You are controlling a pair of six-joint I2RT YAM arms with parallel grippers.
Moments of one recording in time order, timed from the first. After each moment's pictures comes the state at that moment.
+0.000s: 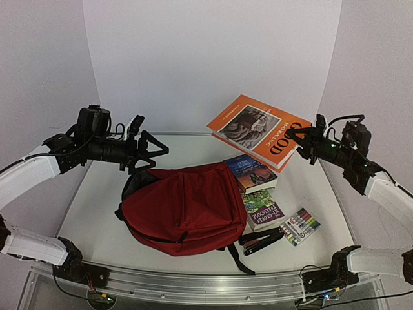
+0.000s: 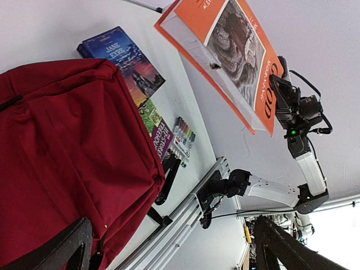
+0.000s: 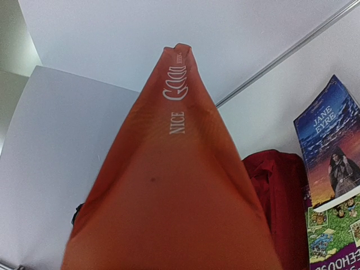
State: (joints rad) left arm -0.59 1.15 1.05 -0.39 0.61 -0.75; right arm 0.22 1.03 0.79 0.14 -0.63 1.13
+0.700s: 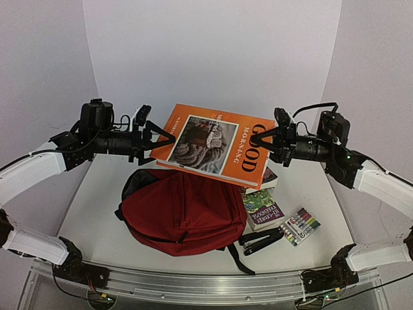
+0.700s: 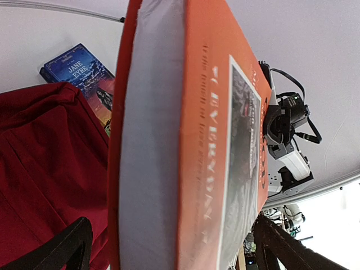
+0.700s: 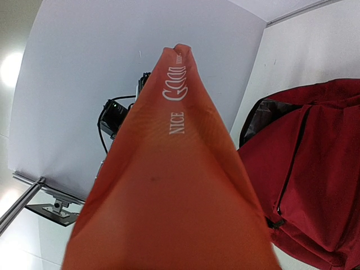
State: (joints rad) left arm -0.61 1.22 1.09 -0.21 0.70 -0.78; right arm 0.54 1.16 0.94 0.15 -0.78 1.11
